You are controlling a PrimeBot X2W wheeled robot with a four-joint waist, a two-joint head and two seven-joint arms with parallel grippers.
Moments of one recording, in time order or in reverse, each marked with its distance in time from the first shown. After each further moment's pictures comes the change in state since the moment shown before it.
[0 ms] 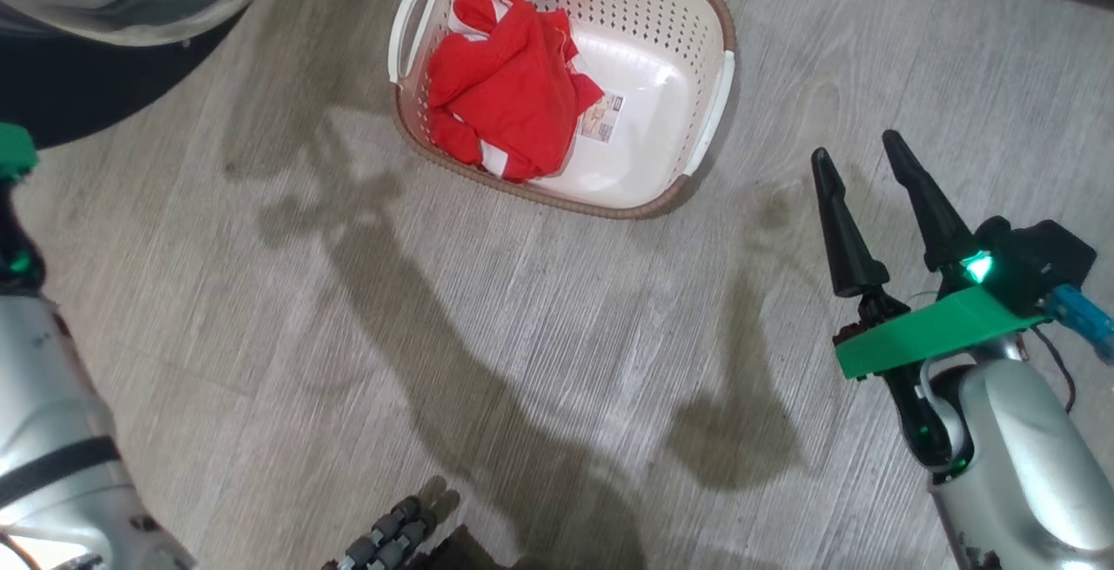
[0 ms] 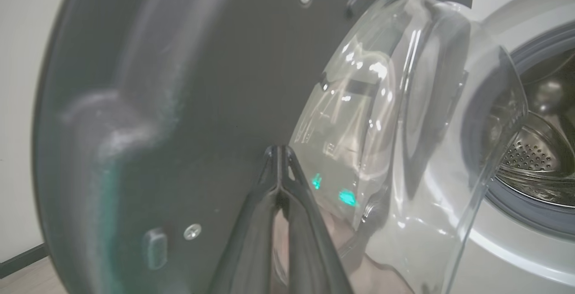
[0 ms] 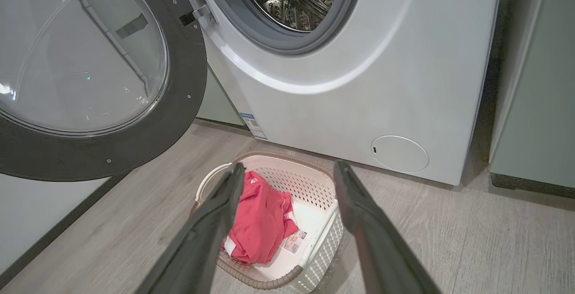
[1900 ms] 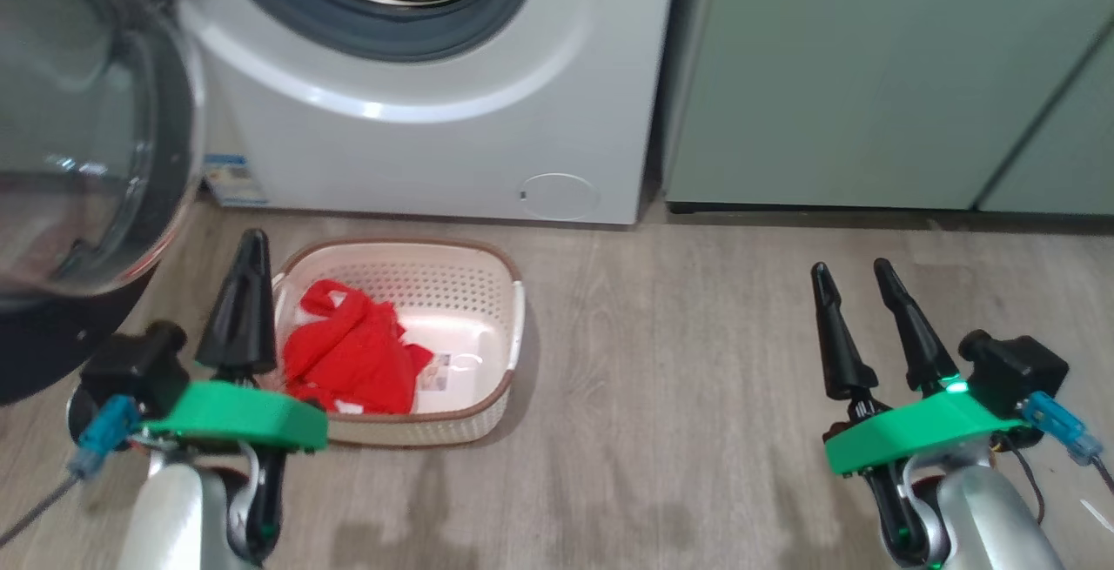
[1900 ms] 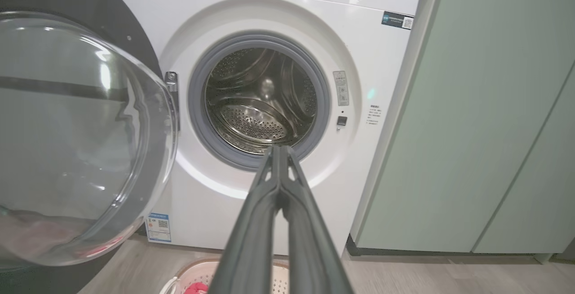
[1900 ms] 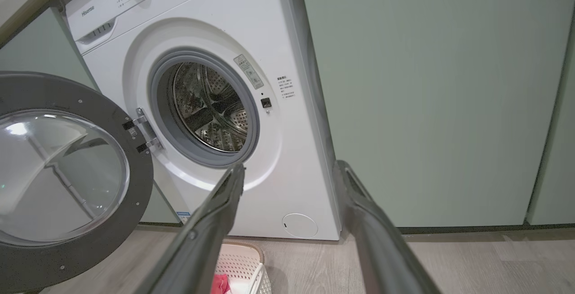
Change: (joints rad) left arm 0.591 -0.042 -0.487 -0.309 -0.074 0.003 0.000; right arm 0.184 0.098 -0.063 0.058 0.035 0.000 -0.035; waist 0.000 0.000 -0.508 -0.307
